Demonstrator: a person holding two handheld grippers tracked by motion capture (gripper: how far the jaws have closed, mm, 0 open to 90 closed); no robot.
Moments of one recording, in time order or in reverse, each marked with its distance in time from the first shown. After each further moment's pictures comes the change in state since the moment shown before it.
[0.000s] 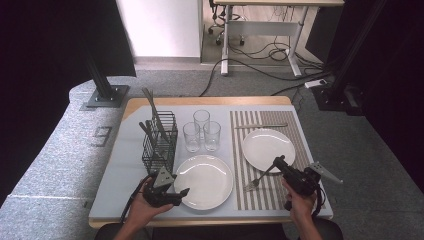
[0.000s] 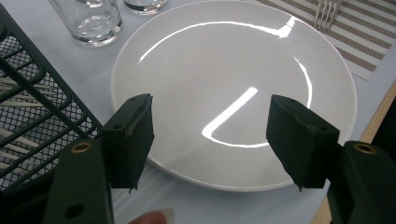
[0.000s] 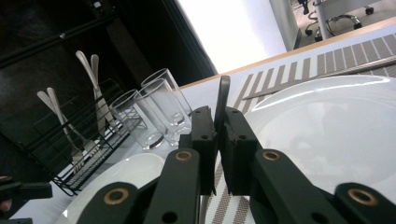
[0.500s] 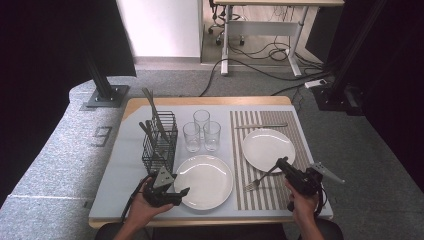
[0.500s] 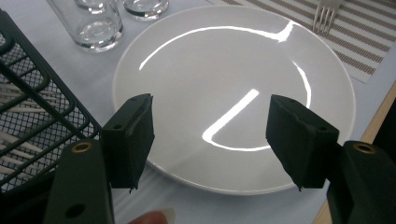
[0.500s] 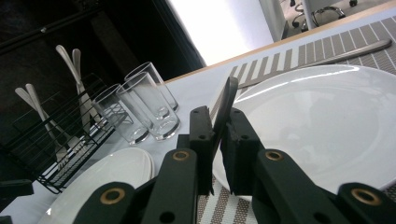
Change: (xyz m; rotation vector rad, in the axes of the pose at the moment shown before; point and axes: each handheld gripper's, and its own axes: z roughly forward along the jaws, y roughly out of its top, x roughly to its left) left arm -0.002 0.003 -0.003 -0.025 0.003 0.014; right arm -0.010 -0.001 -0.002 0.027 -0.048 0.016
